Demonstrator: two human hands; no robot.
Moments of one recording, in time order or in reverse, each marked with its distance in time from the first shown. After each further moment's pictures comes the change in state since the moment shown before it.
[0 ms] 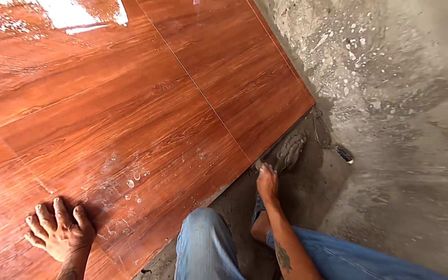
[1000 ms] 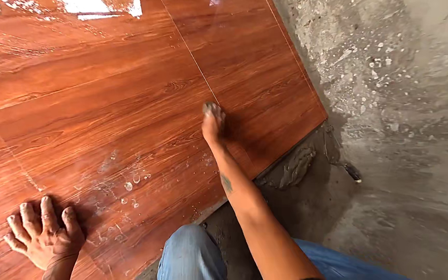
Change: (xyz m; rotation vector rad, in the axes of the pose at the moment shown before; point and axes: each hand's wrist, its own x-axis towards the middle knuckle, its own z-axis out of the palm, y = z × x) left_hand 0.001 -0.012 0.016 -0.009 0.004 0.015; right_hand 0.149 -0.286 0.053 0.192 0.254 -0.408
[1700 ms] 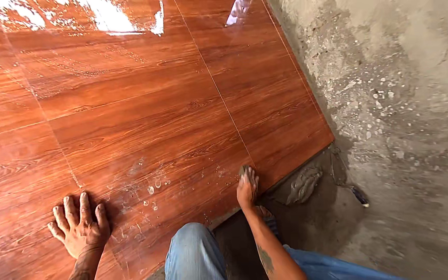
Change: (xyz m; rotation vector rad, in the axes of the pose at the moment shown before) left_hand -0.001 0.013 -0.013 0.011 0.001 -0.026; right_hand -0.168 0.088 -0.059 -0.069 -0.077 0.081
